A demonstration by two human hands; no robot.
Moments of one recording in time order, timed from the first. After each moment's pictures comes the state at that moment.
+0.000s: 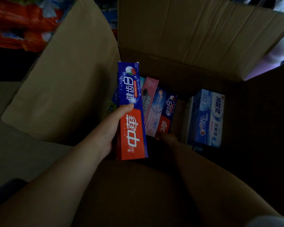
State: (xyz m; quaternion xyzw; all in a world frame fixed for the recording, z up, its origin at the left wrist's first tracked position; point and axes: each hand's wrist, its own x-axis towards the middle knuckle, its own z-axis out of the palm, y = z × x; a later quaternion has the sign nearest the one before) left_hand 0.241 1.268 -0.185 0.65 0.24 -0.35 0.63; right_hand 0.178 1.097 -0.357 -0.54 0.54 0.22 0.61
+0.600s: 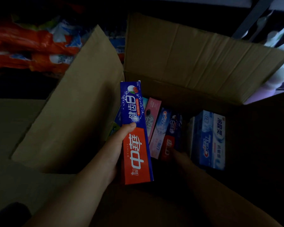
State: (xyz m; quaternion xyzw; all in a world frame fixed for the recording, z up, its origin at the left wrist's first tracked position) left_hand 0.277 1.260 -0.180 0.63 0.24 -0.39 0.63; right_hand 0.182 1.083 -0.324 -0.50 0.54 0.15 0.67
